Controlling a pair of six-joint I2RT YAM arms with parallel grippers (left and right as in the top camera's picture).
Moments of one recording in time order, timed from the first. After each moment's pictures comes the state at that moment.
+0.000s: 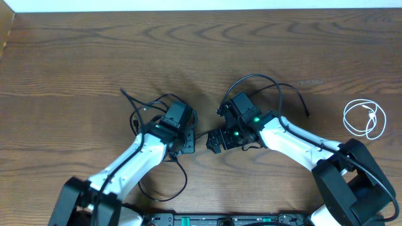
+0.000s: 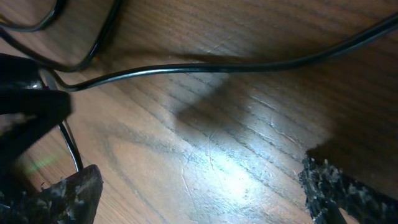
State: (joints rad) left arm -0.47 1.47 0.73 -0.59 0.08 -0.49; right arm 0.64 1.74 0.93 -0.43 -0.38 0.38
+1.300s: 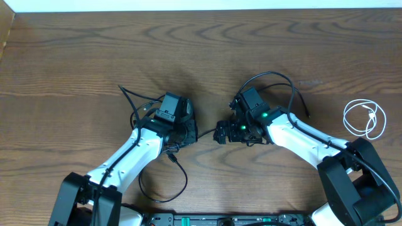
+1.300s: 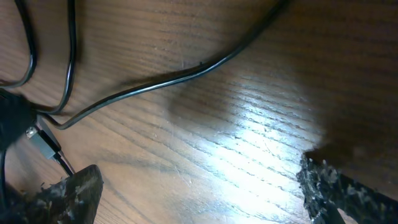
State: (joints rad) left arm -0.40 1.49 0.76 -0.46 0.22 -0.48; right arm 0.56 1.73 0.92 -0.44 -0.37 0.53
